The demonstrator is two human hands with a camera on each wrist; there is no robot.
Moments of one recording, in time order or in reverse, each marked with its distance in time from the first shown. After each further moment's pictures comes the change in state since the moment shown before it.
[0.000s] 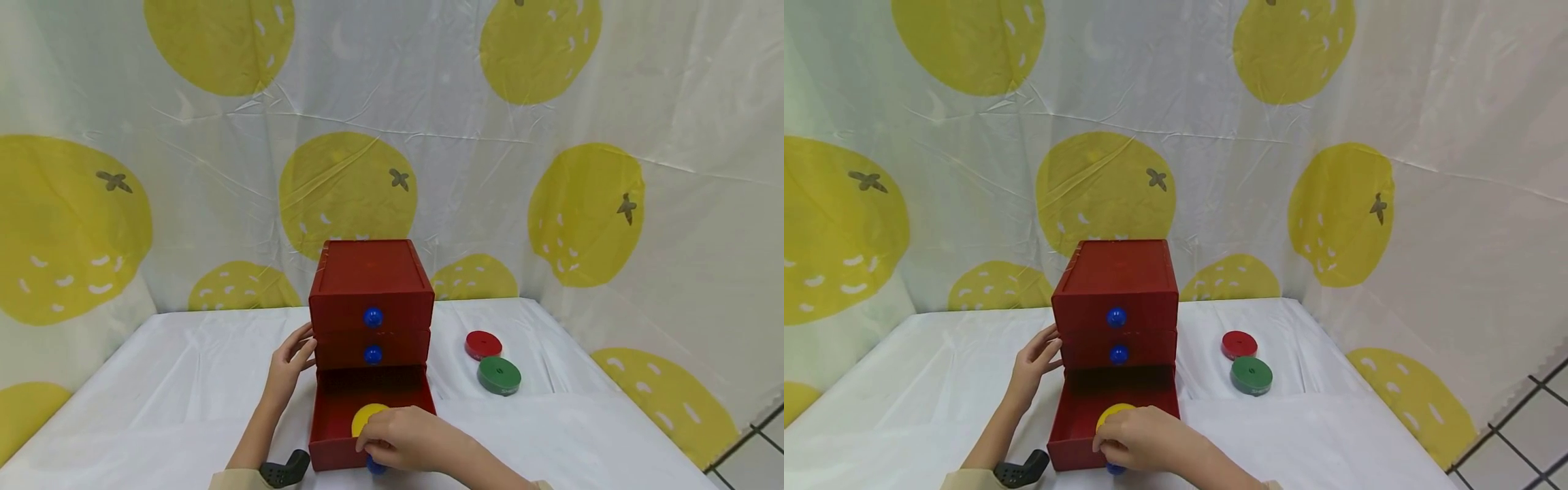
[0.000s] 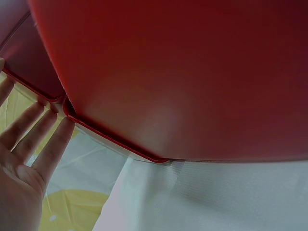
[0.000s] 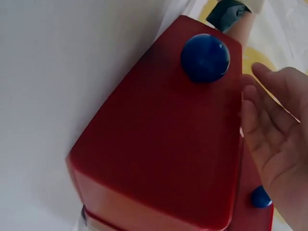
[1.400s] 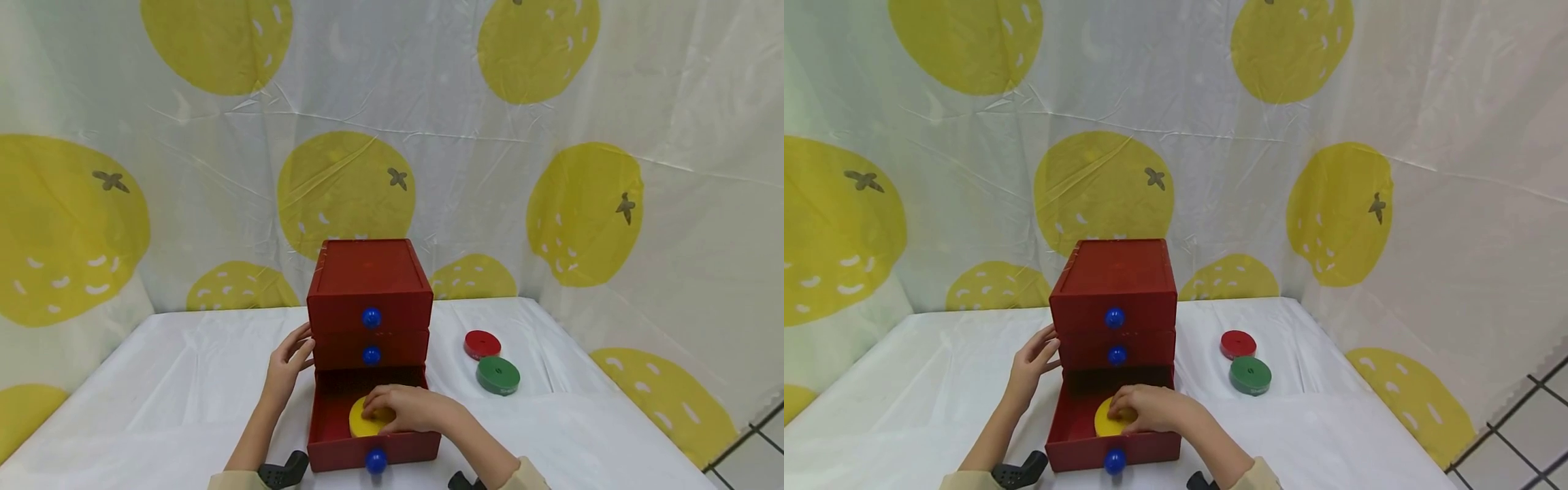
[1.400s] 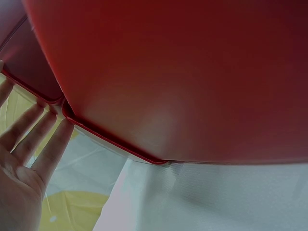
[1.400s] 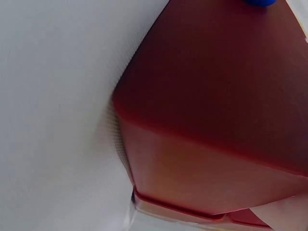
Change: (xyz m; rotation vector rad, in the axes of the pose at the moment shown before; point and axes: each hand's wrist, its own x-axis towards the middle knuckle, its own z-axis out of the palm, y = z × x) left_hand -0.001 0.002 0.001 0.006 0.000 -0.008; right_hand 0.016 0.055 0.012 0.136 -0.181 0.231
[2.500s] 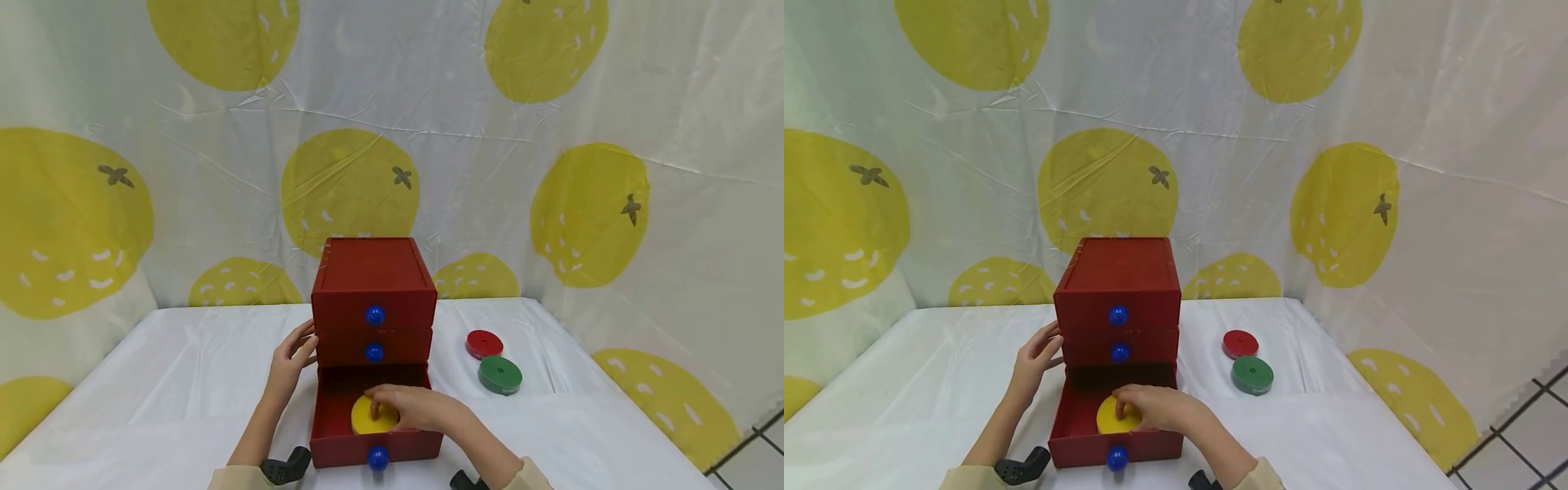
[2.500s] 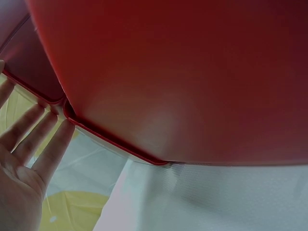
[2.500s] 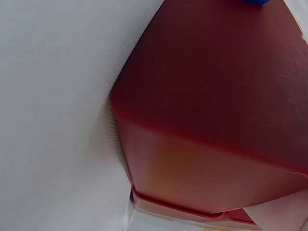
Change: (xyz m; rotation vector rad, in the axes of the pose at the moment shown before) left_hand 0.002 -0.001 -0.001 -0.007 -0.002 -0.001; right_hand 0.000 -0.002 0.002 0.078 -0.014 0.100
